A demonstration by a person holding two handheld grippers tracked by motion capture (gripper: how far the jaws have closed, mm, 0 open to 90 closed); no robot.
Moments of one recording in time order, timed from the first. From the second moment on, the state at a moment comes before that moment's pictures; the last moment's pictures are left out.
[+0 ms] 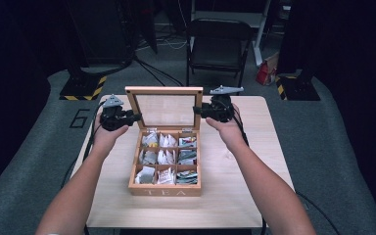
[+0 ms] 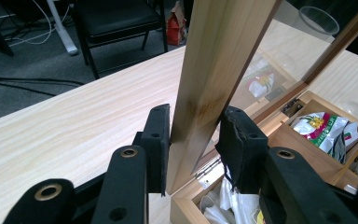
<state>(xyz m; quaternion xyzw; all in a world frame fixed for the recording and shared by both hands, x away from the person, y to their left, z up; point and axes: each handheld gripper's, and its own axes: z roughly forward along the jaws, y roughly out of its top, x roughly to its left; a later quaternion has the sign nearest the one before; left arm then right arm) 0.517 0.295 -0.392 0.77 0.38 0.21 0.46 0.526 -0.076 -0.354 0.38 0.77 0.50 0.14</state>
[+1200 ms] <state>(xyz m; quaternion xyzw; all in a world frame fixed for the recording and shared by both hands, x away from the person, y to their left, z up) 0.541 0.294 -0.397 0.75 0.41 0.19 0.47 0.492 -0.090 -0.362 0.37 0.77 0.49 0.14</state>
